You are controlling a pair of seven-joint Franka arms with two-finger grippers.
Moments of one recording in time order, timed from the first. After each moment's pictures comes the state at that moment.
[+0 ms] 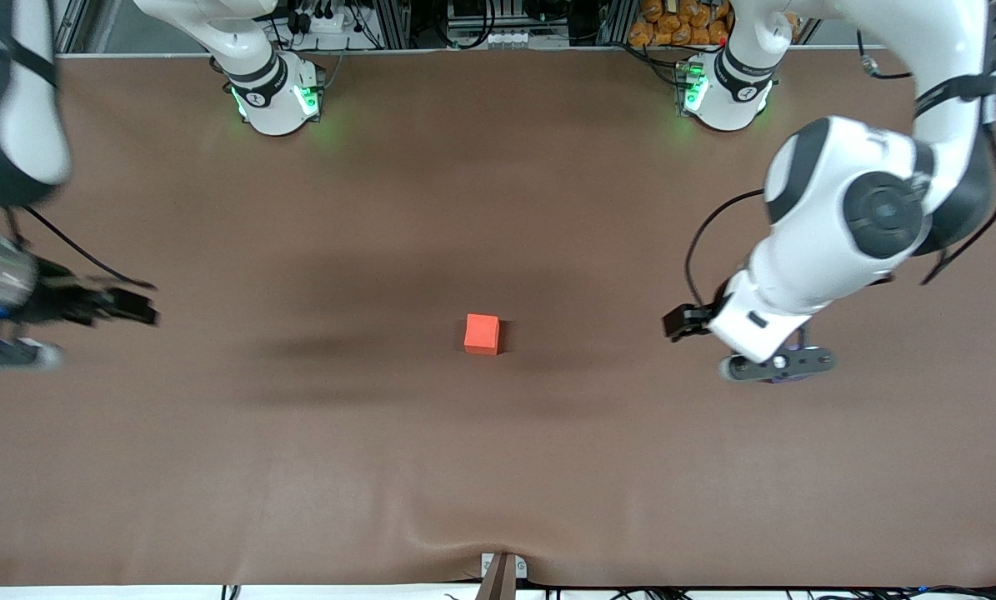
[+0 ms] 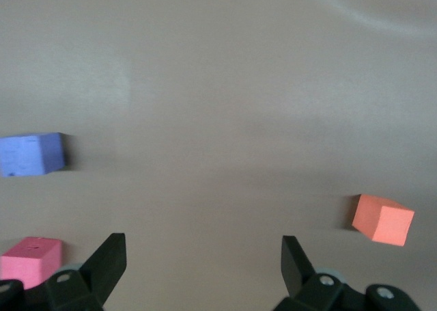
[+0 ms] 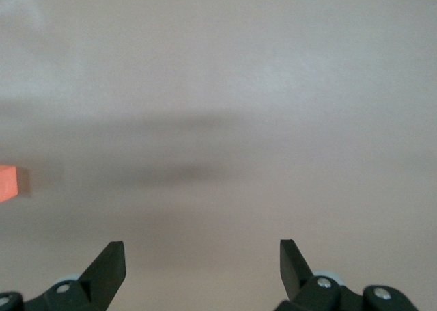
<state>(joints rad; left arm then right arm) -0.32 0.44 -0.06 -1.36 -0.05 1.83 -0.47 0.00 0.23 -0.05 -1.46 0.09 1.64 -0.03</state>
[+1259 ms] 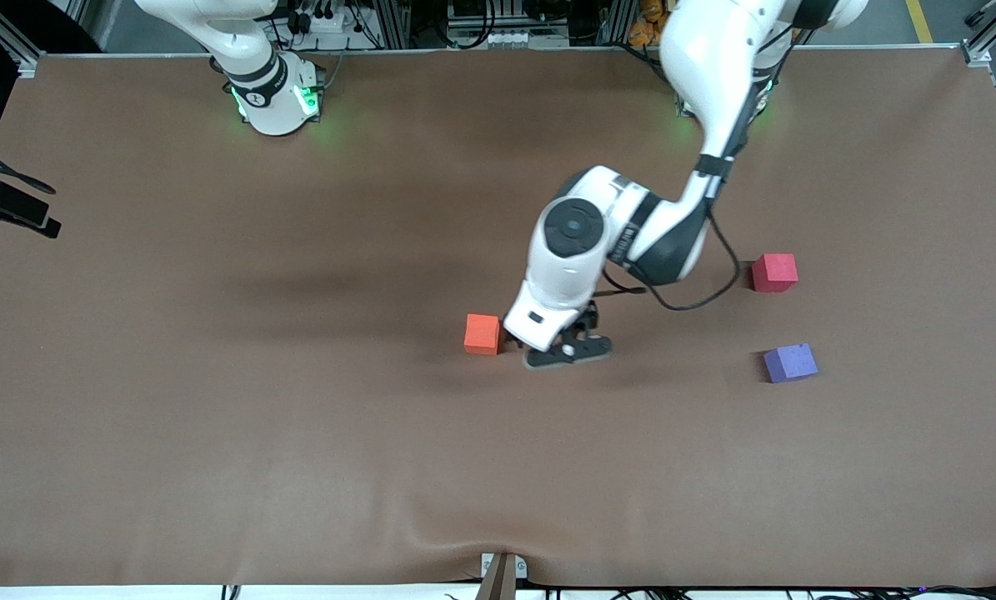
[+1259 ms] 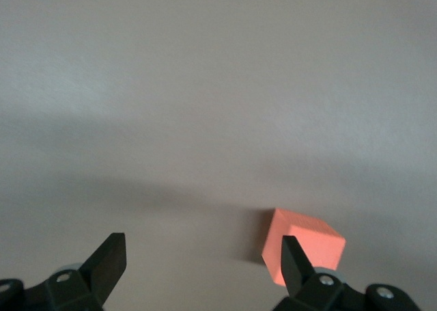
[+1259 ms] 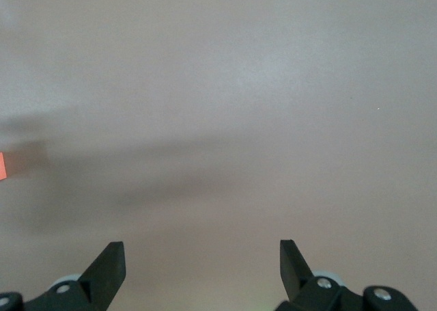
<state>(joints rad) -0.73 0.70 0.07 -1.33 -0.02 2.12 -0.83 -0.01 0.04 -0.10 -1.49 0.03 1.49 0.01</state>
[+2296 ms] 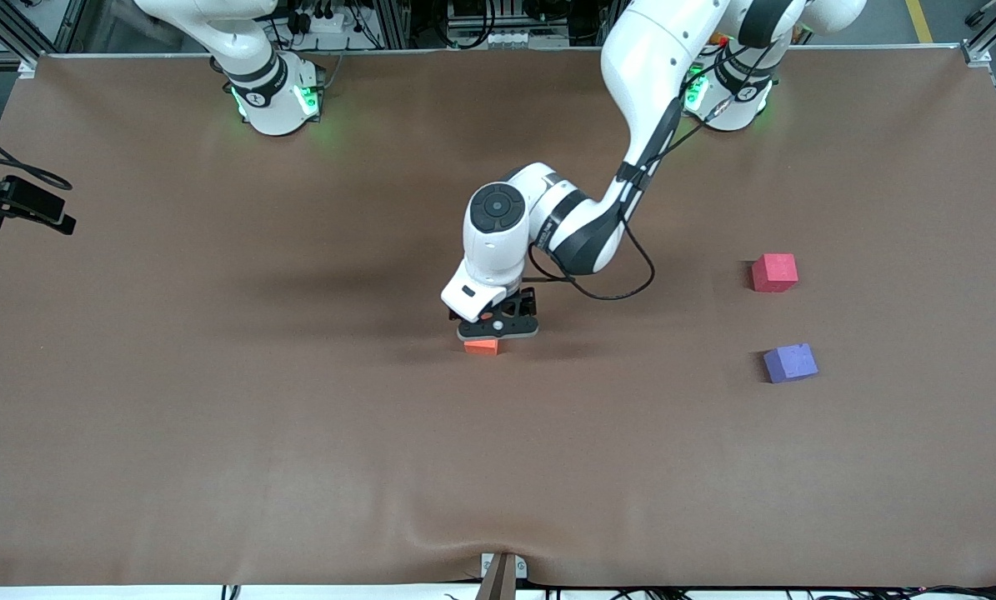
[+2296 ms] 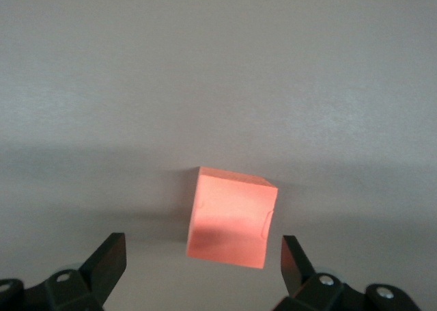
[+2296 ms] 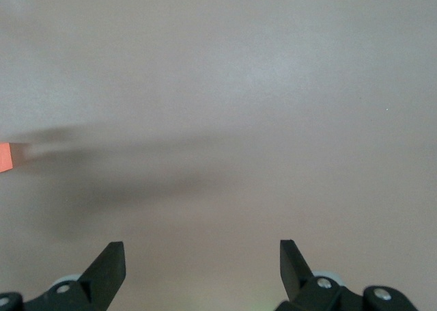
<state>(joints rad) -0.85 0.83 0.07 -1.28 -0.02 2.26 -0.87 0.00 0.04 -0.09 -1.49 0.03 1.48 0.01</state>
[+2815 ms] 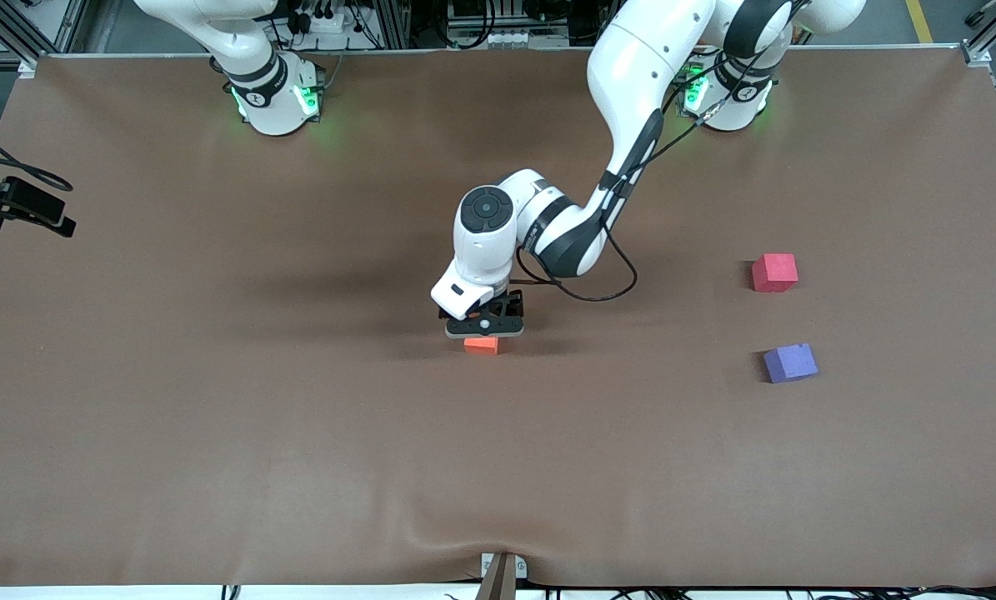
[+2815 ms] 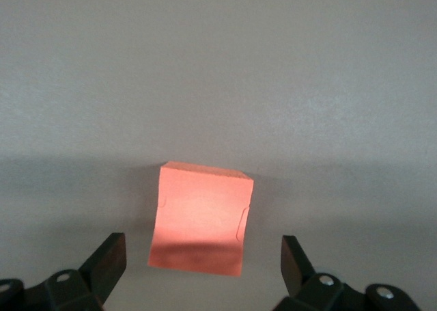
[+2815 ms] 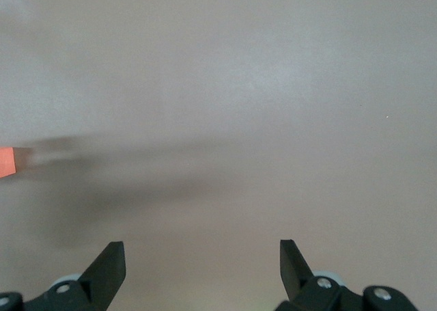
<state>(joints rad) -0.88 0.89 0.07 -1.27 -0.02 2.32 -0.86 0.01 0.04 -0.09 -1.48 0.03 1.50 0.01</state>
